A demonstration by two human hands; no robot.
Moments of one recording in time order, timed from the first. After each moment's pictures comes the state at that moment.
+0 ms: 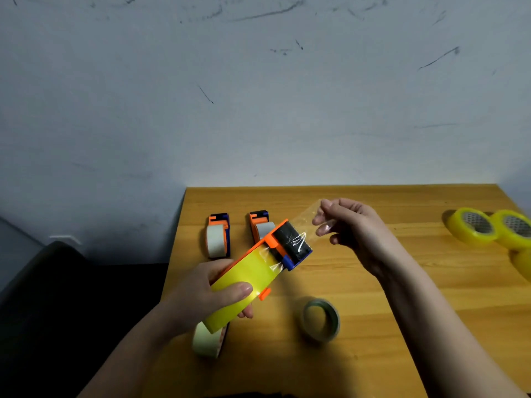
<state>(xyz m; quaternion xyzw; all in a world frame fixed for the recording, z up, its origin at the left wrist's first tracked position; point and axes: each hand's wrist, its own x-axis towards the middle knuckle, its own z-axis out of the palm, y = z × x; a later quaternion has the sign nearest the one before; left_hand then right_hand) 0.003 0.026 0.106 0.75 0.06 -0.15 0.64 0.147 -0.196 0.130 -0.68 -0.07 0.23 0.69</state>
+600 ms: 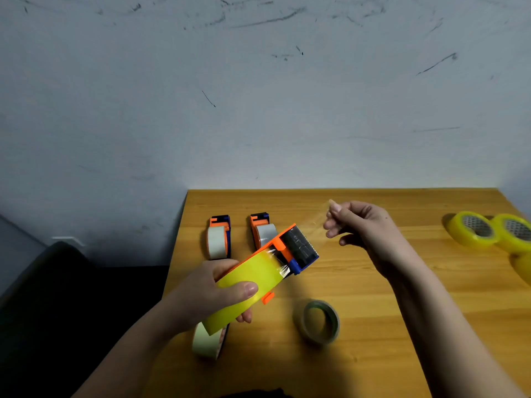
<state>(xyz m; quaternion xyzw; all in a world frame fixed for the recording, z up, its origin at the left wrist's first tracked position) 0.004 0.023 0.112 0.76 0.06 -0.17 0.62 0.146 -0.213 0.132 -0.72 -0.11 0.20 0.65</state>
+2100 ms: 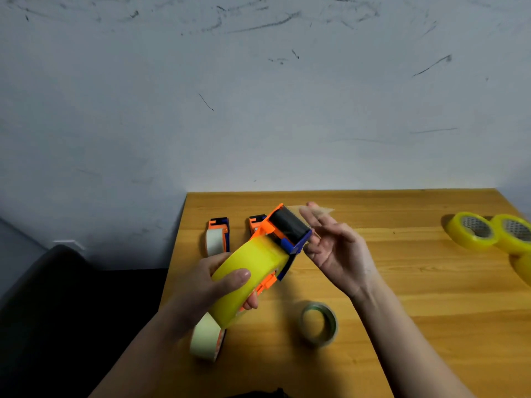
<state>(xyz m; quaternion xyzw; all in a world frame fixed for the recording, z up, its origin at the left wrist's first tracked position) 0.006 0.009 0.111 0.69 0.08 -0.08 0.71 0.140 -0.189 0.083 -0.33 0.00 0.34 0.88</state>
